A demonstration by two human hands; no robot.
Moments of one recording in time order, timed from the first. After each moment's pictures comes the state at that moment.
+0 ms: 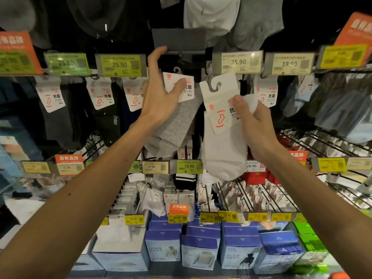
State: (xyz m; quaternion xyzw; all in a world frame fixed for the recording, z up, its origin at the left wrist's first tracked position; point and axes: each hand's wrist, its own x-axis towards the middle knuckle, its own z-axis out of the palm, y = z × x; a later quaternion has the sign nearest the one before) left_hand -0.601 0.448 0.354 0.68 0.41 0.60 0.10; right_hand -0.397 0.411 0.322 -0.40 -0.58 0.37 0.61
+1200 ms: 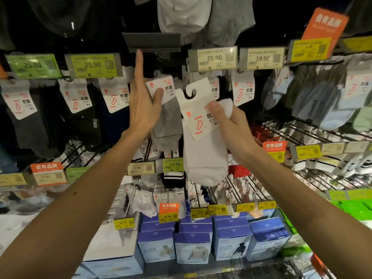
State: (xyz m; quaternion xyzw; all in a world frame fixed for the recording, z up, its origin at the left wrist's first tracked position) left_hand -0.600 0.483 0.318 0.67 0.45 0.59 -0.01; right_hand -0.397 0.401 0.309 -0.40 -0.57 0.40 0.59
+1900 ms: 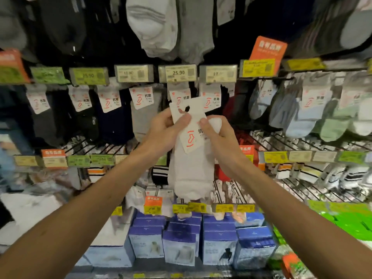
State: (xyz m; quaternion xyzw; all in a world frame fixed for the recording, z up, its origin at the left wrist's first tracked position) left_hand -0.462 0.334 0.333 0.59 0.46 0.56 0.35; right_hand -0.316 0.341 0.307 -0.39 -0.56 0.44 0.58
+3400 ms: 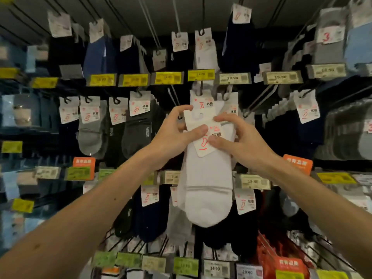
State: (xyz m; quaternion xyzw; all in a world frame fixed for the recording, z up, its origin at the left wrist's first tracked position) left_hand -0.540 0.336 0.542 0.68 0.36 0.59 0.24; right_hand -0.352 0.354 0.528 -0.25 -0.76 0.26 0.54
